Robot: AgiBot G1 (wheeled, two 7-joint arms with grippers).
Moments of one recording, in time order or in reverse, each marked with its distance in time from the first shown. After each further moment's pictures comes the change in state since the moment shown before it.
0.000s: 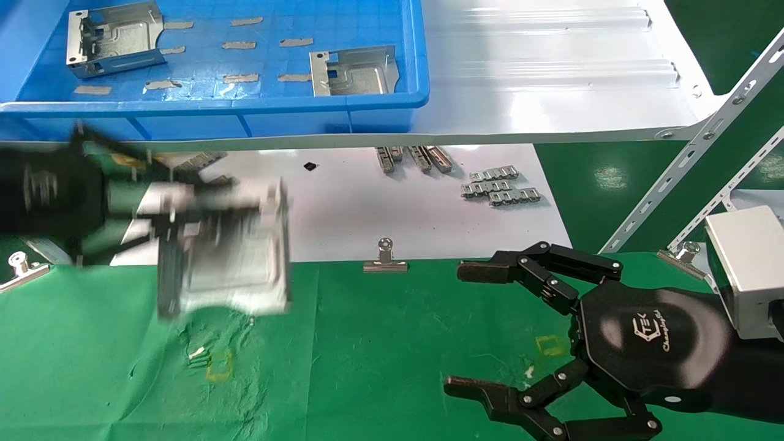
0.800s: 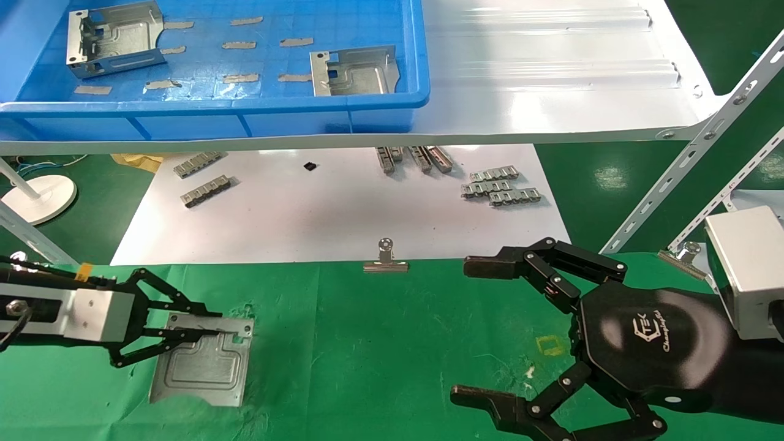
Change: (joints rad) left arm 0.064 0.120 0.242 0.357 0.138 -0.030 0.415; right arm 0.000 0.000 0.000 0.000 0.000 0.000 0.000
